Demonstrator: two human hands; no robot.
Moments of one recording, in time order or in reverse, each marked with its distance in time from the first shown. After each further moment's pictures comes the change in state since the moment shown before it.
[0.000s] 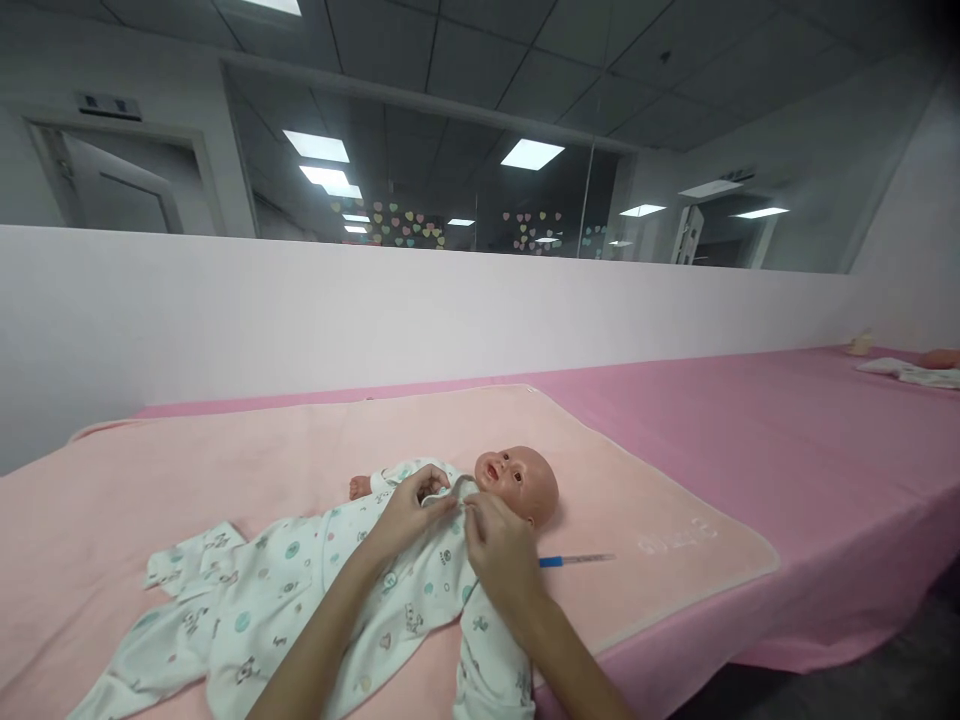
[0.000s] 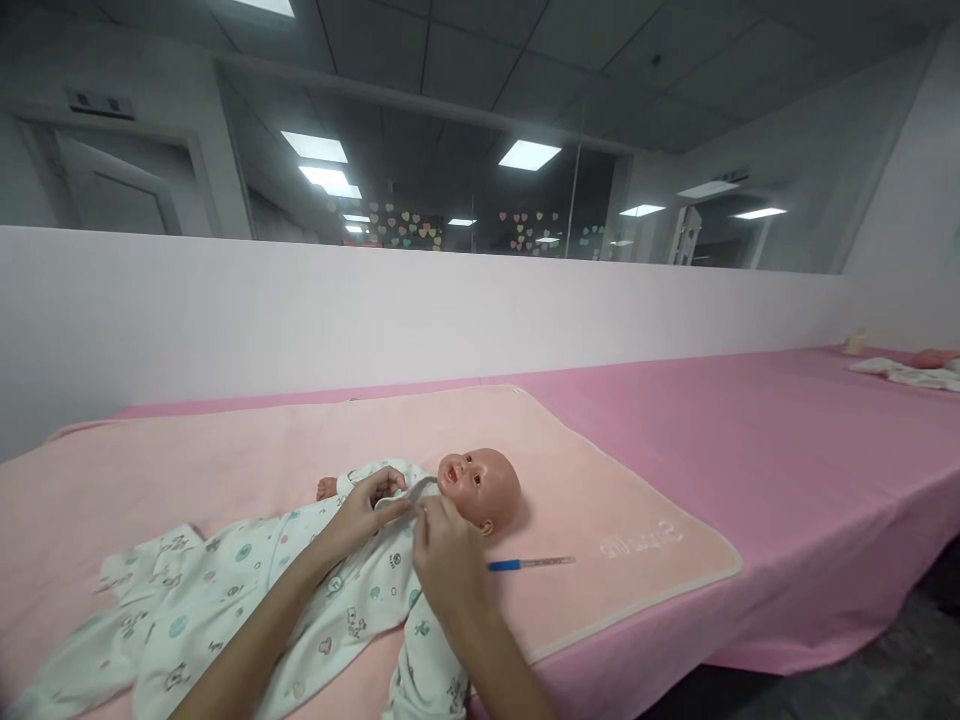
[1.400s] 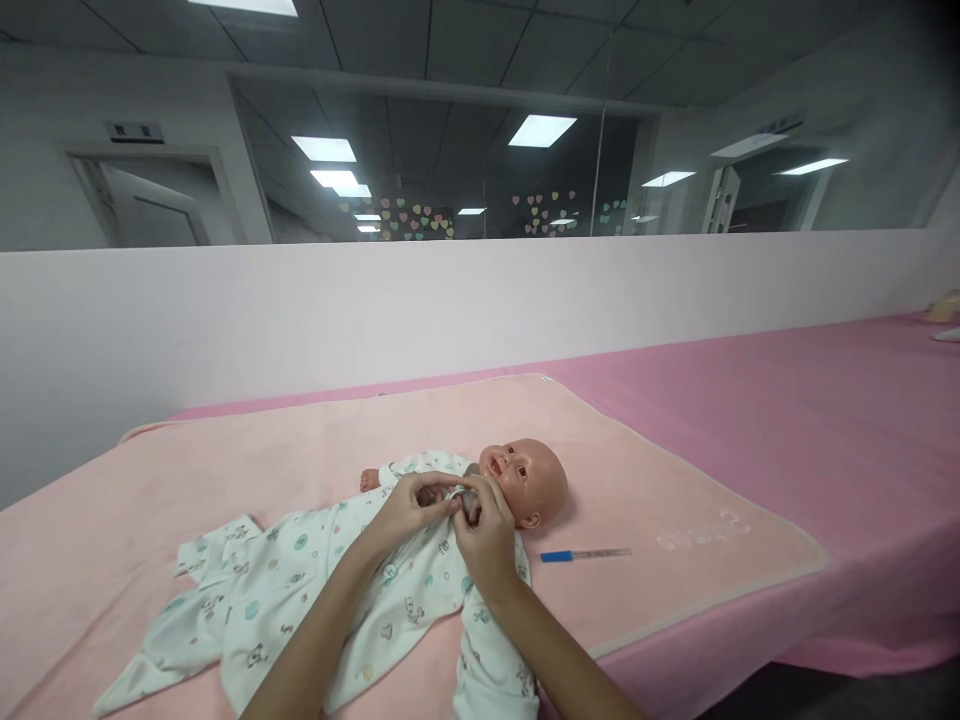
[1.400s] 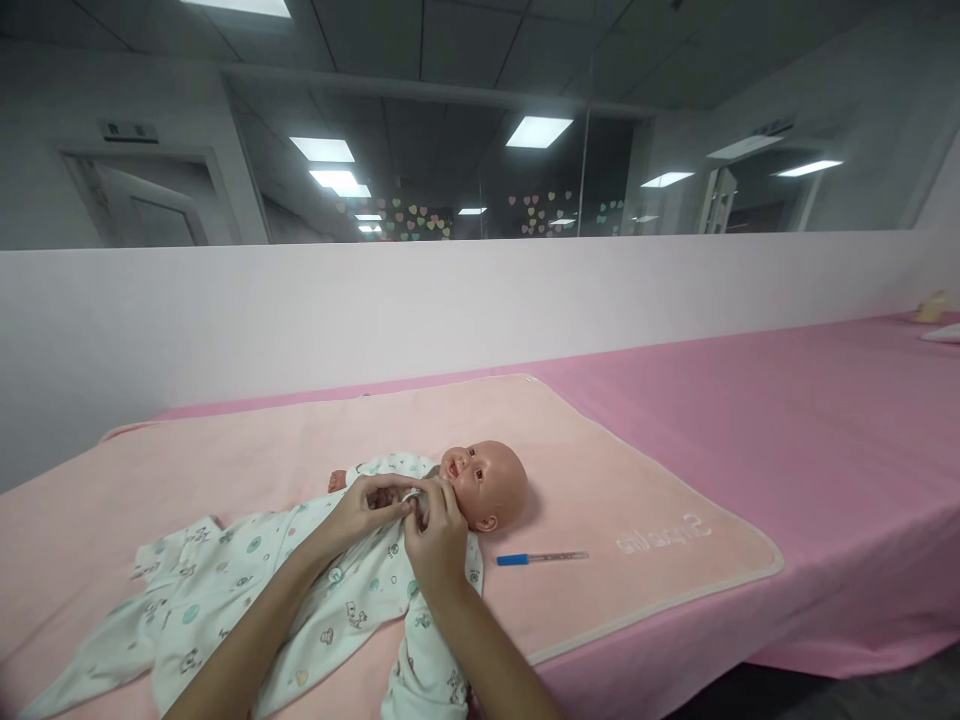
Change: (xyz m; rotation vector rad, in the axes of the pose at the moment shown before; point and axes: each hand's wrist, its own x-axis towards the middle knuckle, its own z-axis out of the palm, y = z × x) left_hand -0.003 0.006 -0.001 0.057 -0.097 -0.065; right_hand 0.008 0.001 0.037 0.392 0.315 -0.002
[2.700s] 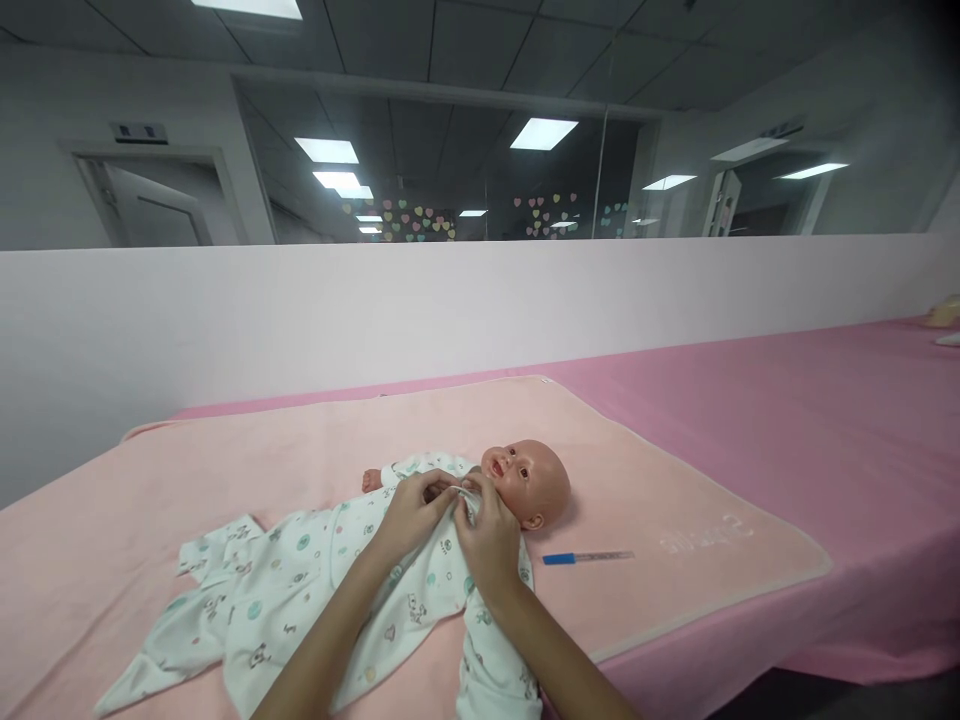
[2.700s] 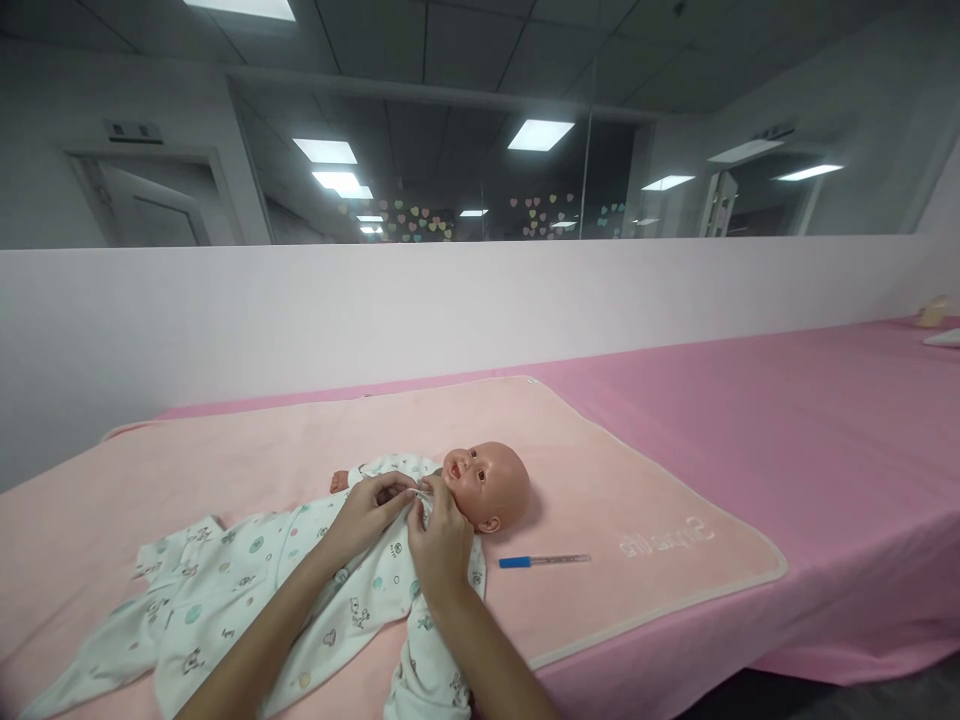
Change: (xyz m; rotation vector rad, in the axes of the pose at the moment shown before) left_hand 0.003 -0.009 0.008 0.164 0.129 0.019; right_hand -0.005 0.009 0.005 -0.171 -0.017 0.047
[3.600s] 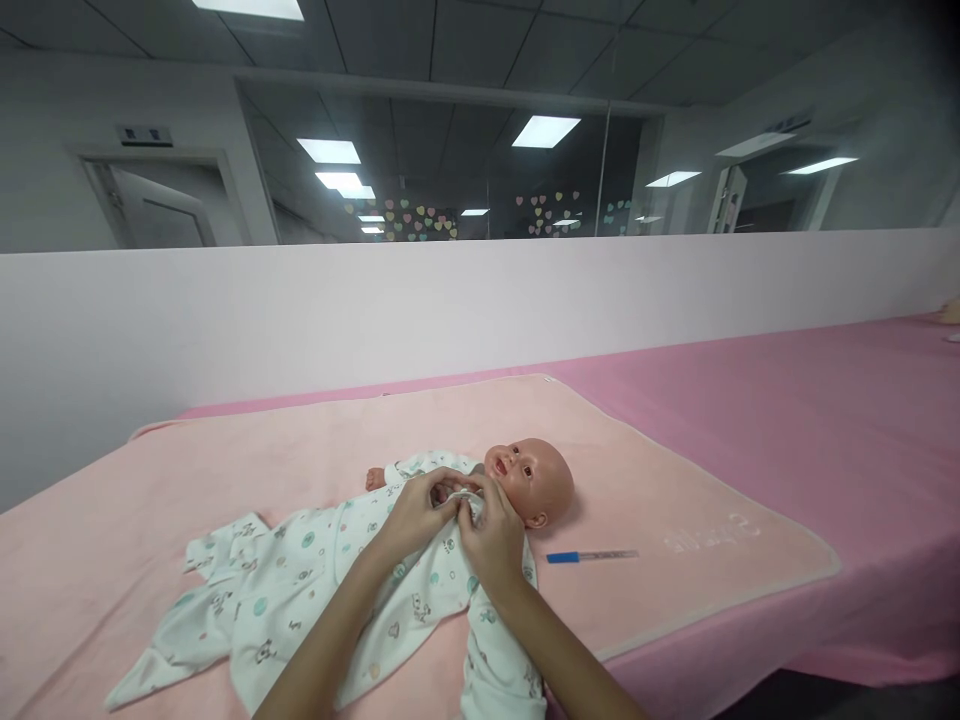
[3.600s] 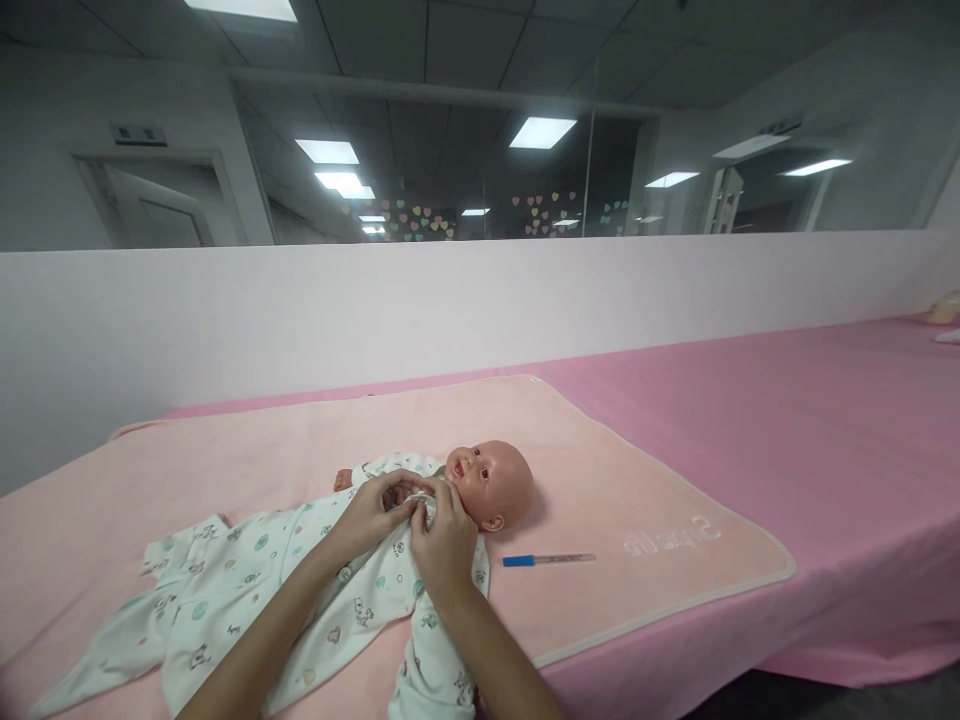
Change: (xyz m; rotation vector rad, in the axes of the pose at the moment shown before) left_hand -0.004 0.007 -0.002 0.080 -0.046 0.035; right_hand 0.000 -0.002 -0.003 0.035 0.003 -0.016
